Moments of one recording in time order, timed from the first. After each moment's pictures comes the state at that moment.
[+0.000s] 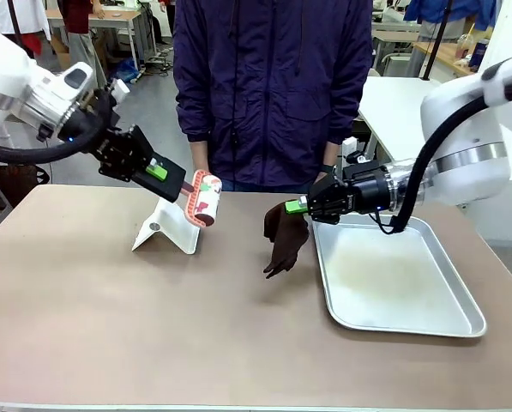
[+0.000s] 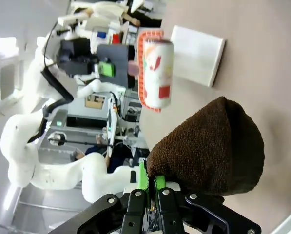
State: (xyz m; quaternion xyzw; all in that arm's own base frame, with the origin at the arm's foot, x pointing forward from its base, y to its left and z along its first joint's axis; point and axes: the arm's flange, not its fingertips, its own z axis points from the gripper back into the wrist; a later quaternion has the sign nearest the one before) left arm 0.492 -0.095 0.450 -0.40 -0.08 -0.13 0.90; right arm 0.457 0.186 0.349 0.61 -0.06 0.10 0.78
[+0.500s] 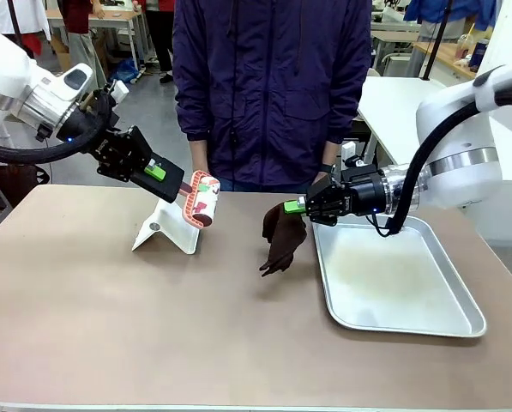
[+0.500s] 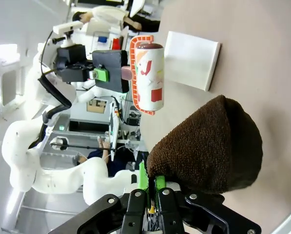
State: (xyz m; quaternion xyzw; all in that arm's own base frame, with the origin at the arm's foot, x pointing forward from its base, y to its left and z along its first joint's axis) left arm 0.491 -0.090 0.456 -0.40 -0.09 -0.12 0.90; right arm 0.461 0.185 0.343 0.61 -0.06 0.09 0.78
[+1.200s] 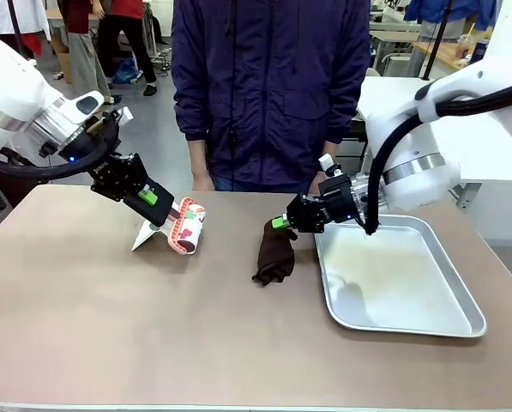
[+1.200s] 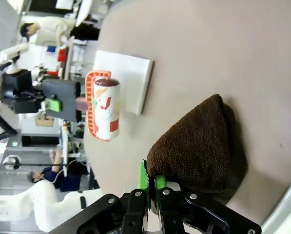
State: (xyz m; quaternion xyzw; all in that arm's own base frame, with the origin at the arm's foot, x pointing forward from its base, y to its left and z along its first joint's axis) left arm 0.497 -0.085 0.417 -0.33 -0.06 -0.12 0.94; right arm 0.499 0.216 0.302 0.49 -0.09 0.08 0.86
